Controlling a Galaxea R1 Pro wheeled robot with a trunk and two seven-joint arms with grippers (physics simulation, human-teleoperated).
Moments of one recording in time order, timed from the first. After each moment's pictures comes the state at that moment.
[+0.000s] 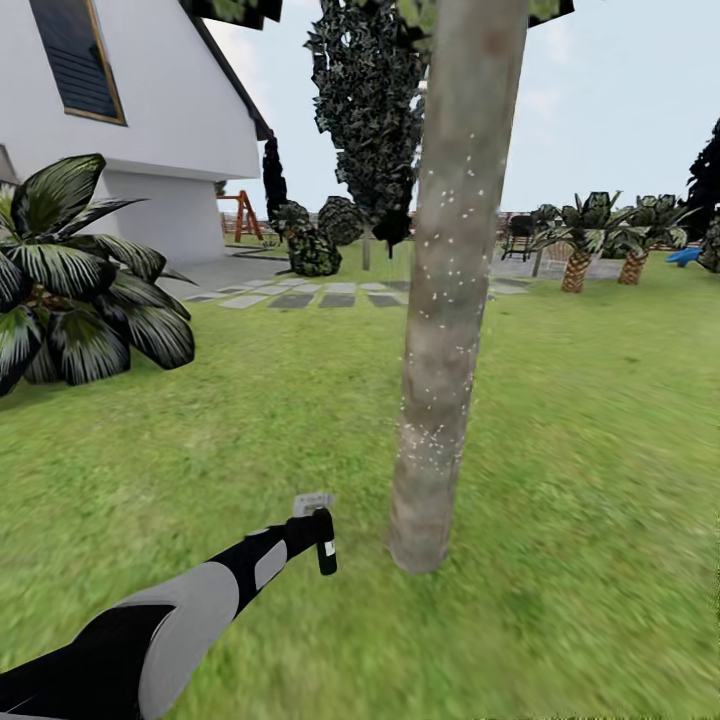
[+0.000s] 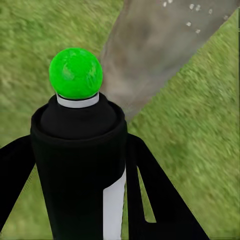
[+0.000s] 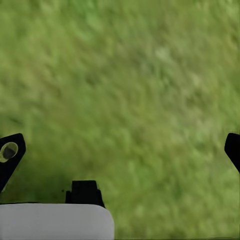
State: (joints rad) left arm -0.93 -0.14 0.08 -0.03 0.09 -0.01 -0.30; right arm -0.28 0.04 0.10 0.04 0.05 -0.28 -0.26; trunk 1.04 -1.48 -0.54
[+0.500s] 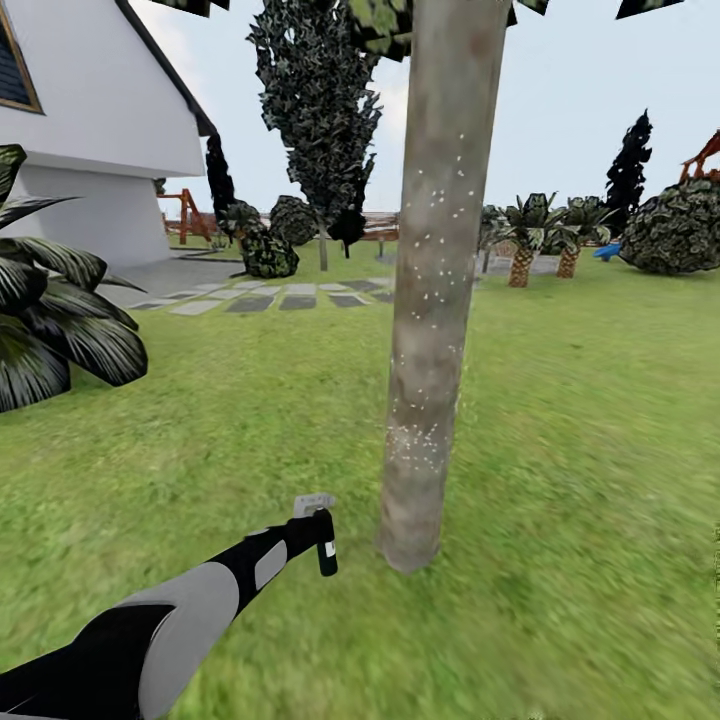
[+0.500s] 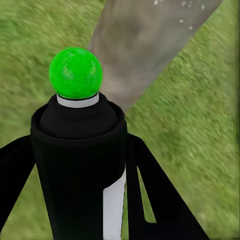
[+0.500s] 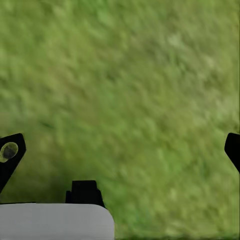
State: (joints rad) left arm -0.93 -0.14 0.08 -0.03 0.09 0.00 -0.31; right arm -0.28 0.04 0.10 0.04 0.05 -0.28 -0.26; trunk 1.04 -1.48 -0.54
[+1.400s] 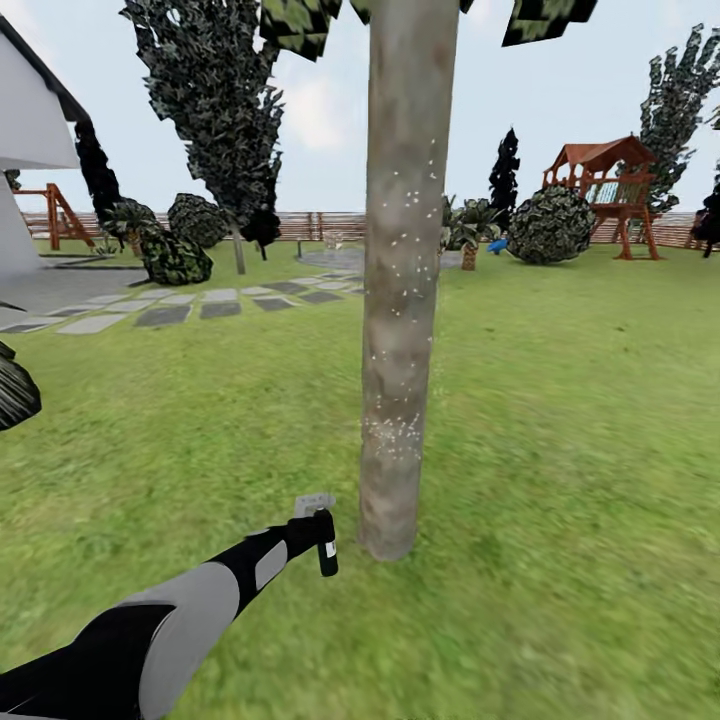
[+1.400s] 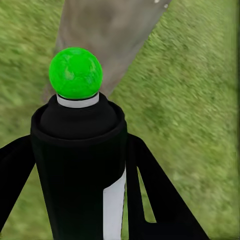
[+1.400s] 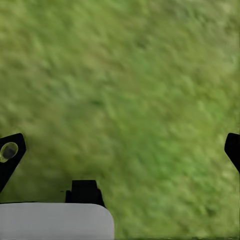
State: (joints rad) left arm -0.93 -0.14 0.08 -0.03 0.09 0.00 -0.31; right arm -0.28 0.04 0.10 0.04 0.05 -0.28 -0.26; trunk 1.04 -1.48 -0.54
